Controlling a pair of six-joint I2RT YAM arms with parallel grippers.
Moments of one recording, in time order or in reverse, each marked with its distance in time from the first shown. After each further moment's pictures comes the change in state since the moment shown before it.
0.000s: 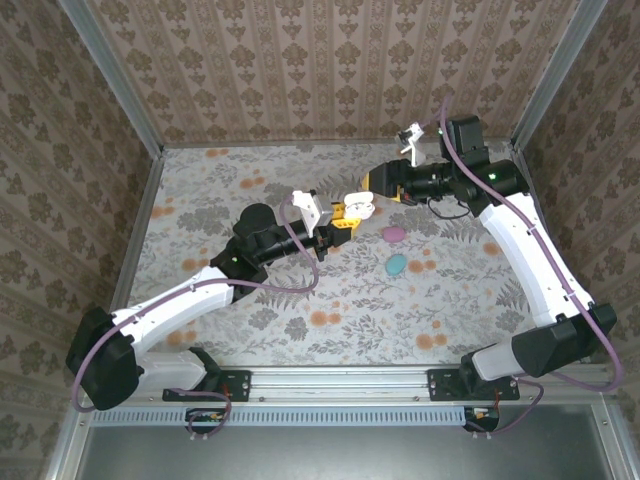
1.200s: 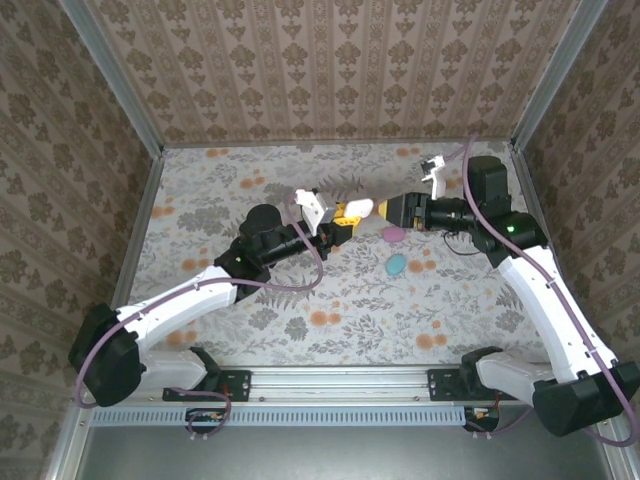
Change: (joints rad) left arm -0.011 0.021 -0.003 -0.025 -0.087 -0.042; right arm -0.049 -0.316 -0.430 0.285 0.008 -0.071
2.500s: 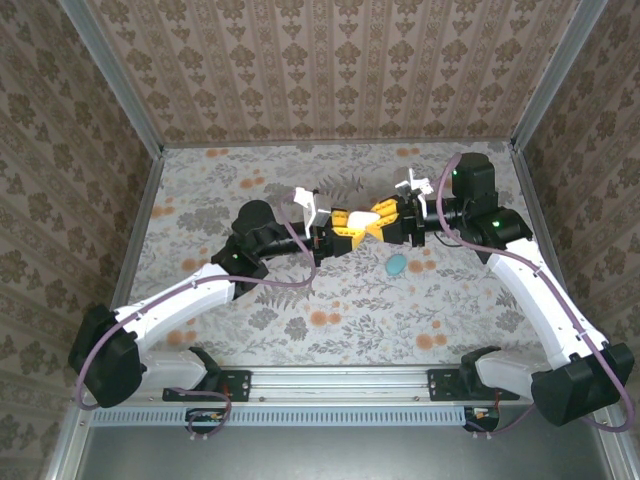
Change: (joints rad) left arm 0.033 0.000 0.016 0.069 0.322 -0.145; right arm 0.037 0.063 -0.021 0.143 -0.414 -0.699
